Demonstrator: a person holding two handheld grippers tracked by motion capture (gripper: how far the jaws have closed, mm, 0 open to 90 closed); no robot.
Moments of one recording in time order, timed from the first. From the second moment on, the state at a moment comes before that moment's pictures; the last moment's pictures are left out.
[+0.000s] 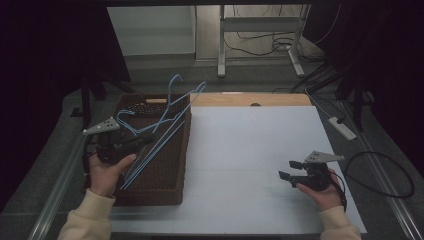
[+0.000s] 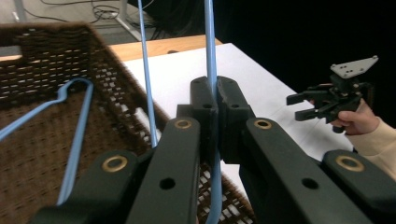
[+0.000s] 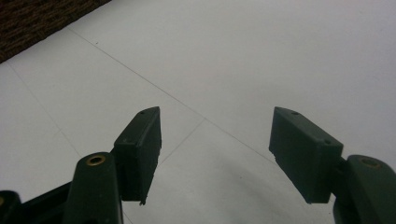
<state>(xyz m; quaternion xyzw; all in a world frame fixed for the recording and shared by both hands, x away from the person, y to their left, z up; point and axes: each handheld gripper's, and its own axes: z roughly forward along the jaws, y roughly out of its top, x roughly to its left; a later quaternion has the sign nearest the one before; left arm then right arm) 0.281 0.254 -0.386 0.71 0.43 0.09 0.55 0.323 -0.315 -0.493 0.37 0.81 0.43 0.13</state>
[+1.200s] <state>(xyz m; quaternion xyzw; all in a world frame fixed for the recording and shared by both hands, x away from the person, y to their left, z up) 0.310 0.302 -0.436 0.74 0.48 0.03 0.47 0.323 -0.314 -0.495 0.37 0.82 0.42 0.13</state>
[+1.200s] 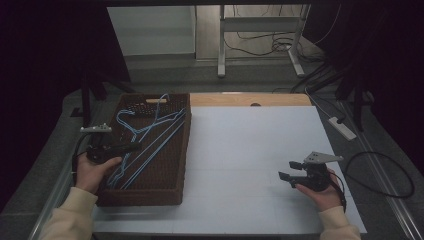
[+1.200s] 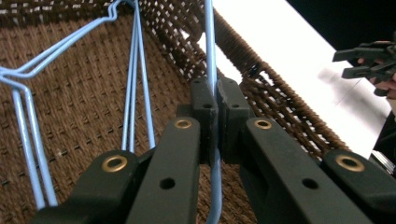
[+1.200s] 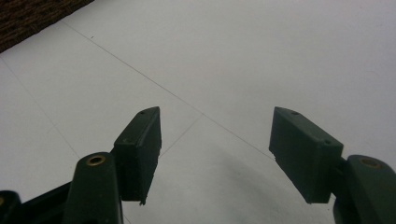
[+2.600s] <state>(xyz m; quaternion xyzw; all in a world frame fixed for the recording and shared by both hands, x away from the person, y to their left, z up) 0.328 0.299 -0.456 0.75 0.57 0.13 0.29 0.324 -0.313 -0.498 0.37 0.82 0.42 0.13</state>
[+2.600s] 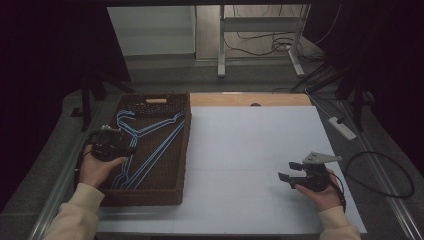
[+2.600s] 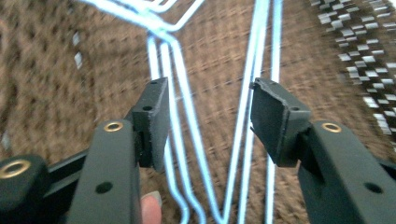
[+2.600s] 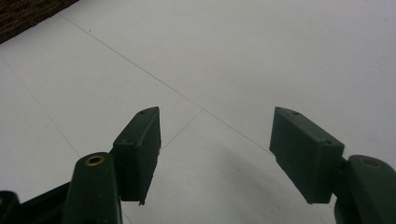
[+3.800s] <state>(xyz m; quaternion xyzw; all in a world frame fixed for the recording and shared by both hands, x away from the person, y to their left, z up) 0.227 0.233 -0.423 0.76 0.41 0.17 0.48 0.315 -0.310 -0.490 0.36 0.82 0.43 0.13</state>
